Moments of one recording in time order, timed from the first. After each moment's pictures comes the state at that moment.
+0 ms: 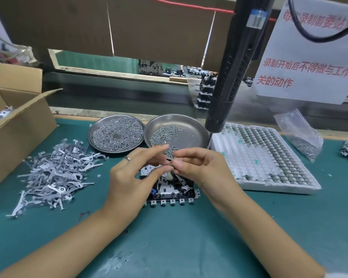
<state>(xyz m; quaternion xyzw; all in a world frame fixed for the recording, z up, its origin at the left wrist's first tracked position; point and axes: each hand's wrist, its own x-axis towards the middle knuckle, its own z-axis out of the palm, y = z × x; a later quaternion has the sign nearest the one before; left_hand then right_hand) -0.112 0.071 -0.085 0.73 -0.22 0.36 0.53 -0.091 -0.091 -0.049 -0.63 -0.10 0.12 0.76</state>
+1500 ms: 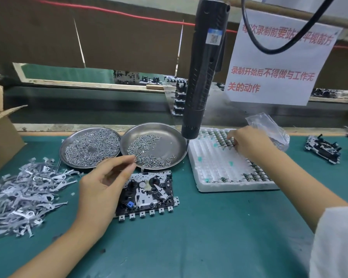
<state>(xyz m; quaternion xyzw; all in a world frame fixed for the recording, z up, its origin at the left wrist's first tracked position) -0.110 0.070 -0.078 0.68 -0.03 0.23 0.69 0.017 -0.244 -0.022 -0.99 -0.07 -0.06 -0.11</state>
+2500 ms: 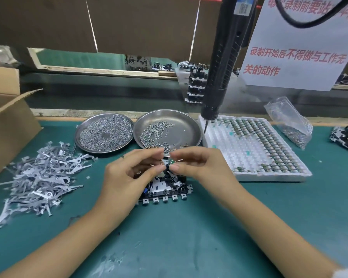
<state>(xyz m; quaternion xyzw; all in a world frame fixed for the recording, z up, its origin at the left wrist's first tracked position) -0.117 0.066 -0.078 0.72 -0.14 0.18 0.66 -0.097 -0.105 -0.045 -0.73 -0.11 0.07 0.67</state>
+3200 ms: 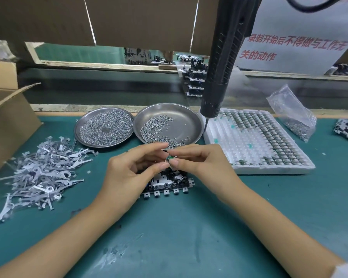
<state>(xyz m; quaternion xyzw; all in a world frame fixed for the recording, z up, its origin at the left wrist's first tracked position) -0.119 0.065 -0.077 0.70 -0.16 0.14 0.68 -0.099 -0.103 -0.052 -0.73 -0.12 0.07 0.67</state>
